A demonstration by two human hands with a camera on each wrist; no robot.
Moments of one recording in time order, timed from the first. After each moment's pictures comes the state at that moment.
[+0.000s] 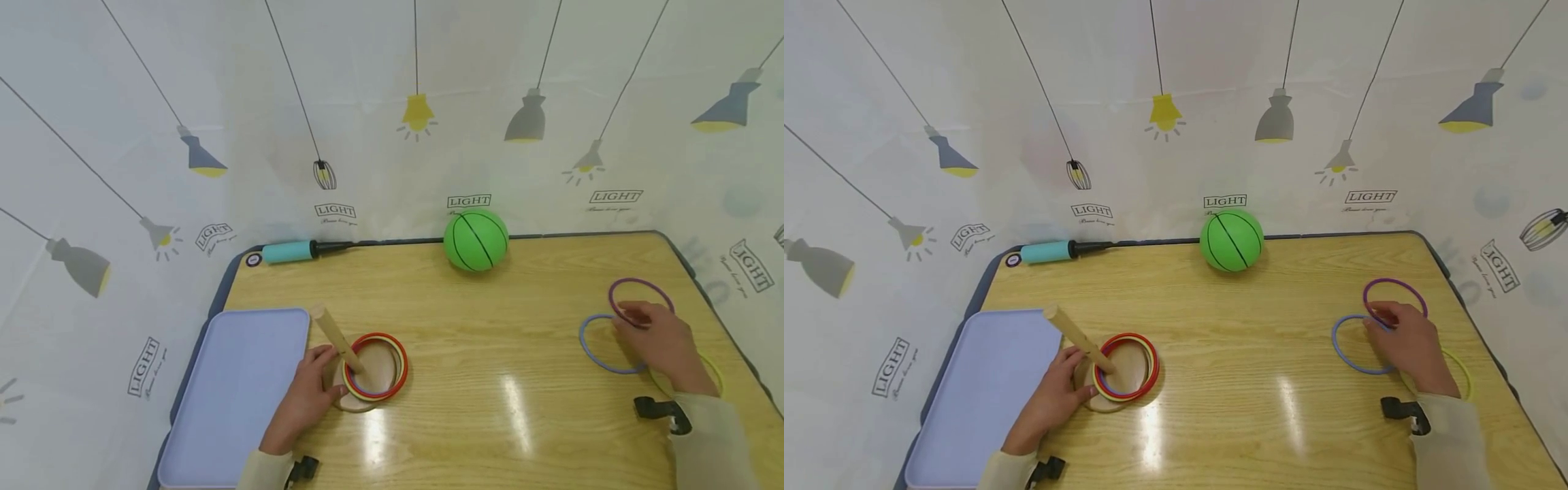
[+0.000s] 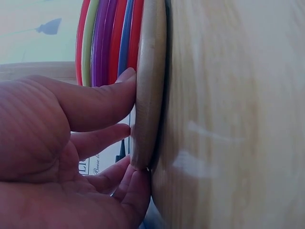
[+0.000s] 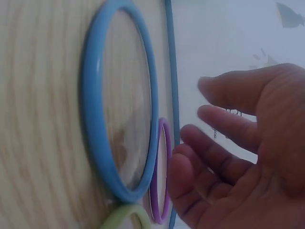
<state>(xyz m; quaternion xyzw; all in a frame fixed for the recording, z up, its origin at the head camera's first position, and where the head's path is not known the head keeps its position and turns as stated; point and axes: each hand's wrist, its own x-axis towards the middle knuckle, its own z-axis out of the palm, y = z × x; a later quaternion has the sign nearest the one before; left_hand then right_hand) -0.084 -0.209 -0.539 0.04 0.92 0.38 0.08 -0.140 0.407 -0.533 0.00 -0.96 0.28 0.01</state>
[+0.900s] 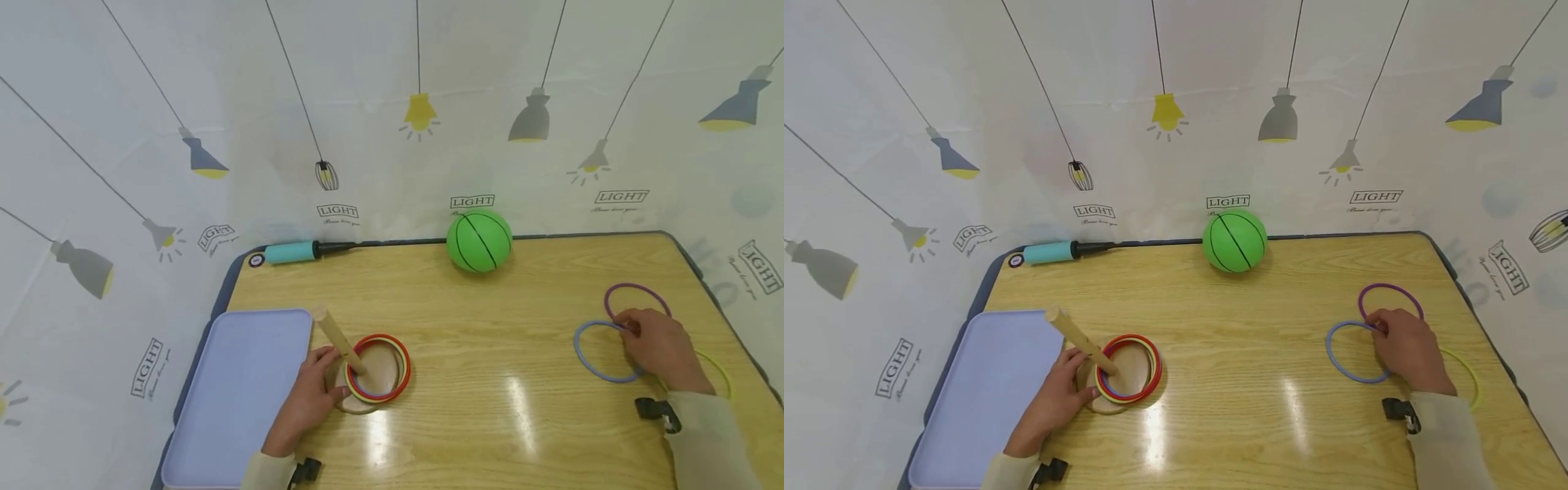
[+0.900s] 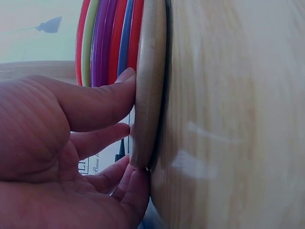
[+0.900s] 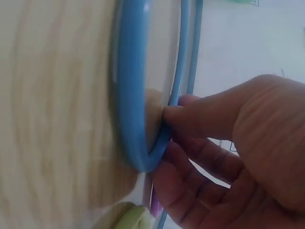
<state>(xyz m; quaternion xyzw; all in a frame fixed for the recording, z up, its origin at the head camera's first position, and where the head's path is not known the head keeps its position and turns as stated) -0.083 -0.210 -0.538 0.04 0.92 0.38 0.07 -0.148 0.405 -0.542 0.04 -0.98 0.20 -0.02</state>
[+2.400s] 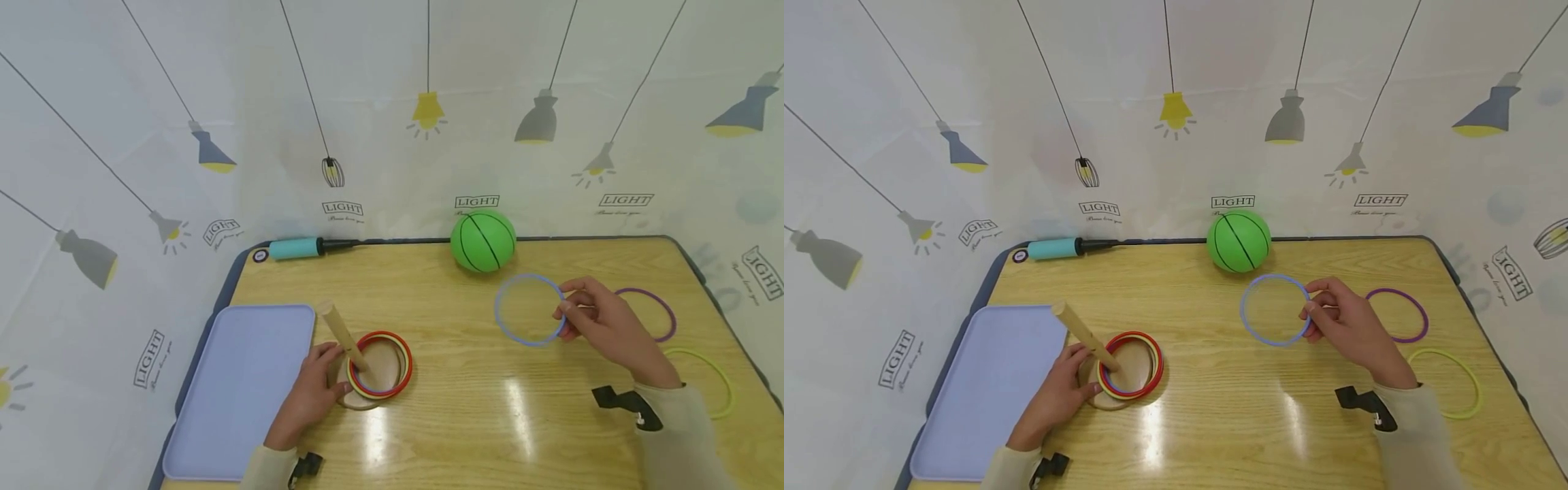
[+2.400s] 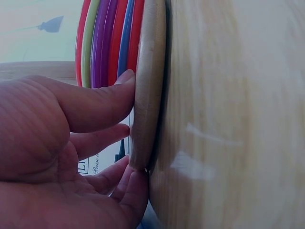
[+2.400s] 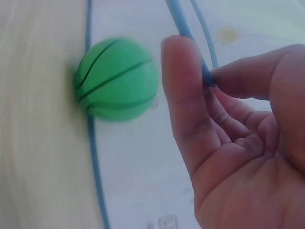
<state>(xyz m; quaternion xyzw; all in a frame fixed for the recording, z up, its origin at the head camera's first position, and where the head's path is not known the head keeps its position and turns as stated) -0.084 -0.211 -0.543 0.04 0.92 0.39 0.07 -0.148 0.300 -0.466 0.17 -0.84 0.52 -0.03</state>
